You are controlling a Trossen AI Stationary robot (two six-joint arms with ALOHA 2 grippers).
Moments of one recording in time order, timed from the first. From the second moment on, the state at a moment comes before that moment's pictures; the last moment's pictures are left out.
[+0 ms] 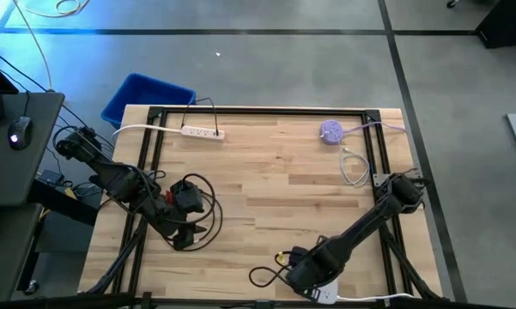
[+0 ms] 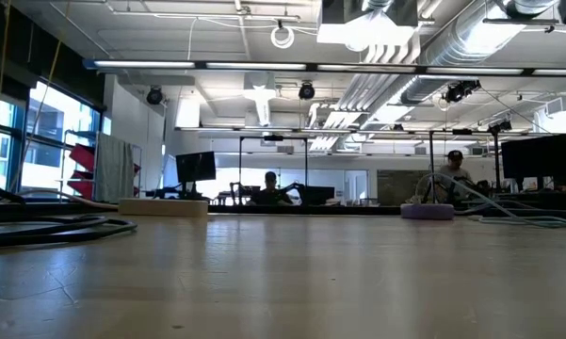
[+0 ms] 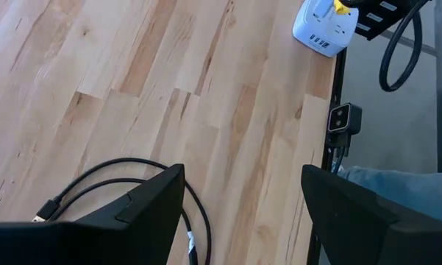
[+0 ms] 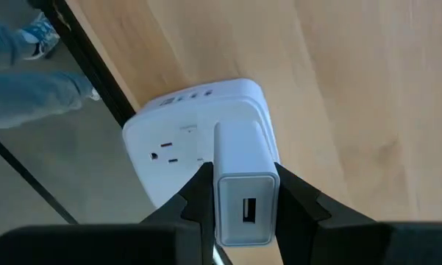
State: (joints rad) left arm -0.63 1.34 1.45 -1.11 -0.33 -0.86; right arm 0.68 2.04 1.72 -1.20 -0.20 1.10
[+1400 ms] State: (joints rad) left arm -0.63 1.34 1.45 -1.11 -0.33 -0.84; right arm 0.70 2.06 1.72 -1.18 -0.17 1.15
